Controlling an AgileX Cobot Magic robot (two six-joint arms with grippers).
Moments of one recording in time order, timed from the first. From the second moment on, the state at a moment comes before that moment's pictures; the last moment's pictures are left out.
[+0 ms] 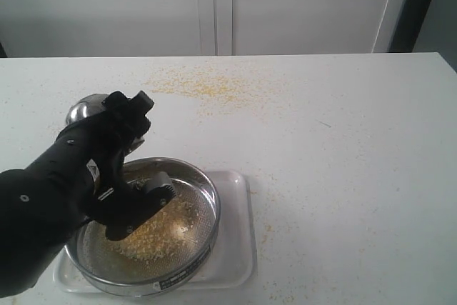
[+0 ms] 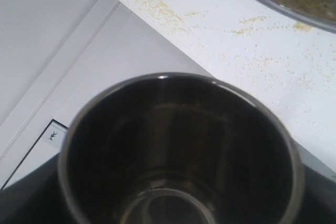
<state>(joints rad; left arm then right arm) -1.03 1.47 -0.64 1.66 0.89 0.16 0.17 0.01 -0.01 -0.02 0.33 0.07</state>
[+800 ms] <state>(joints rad) -1.12 1.52 -0.64 1.66 0.94 0.09 0.17 0.01 -0.01 -0.02 0.33 0.07</state>
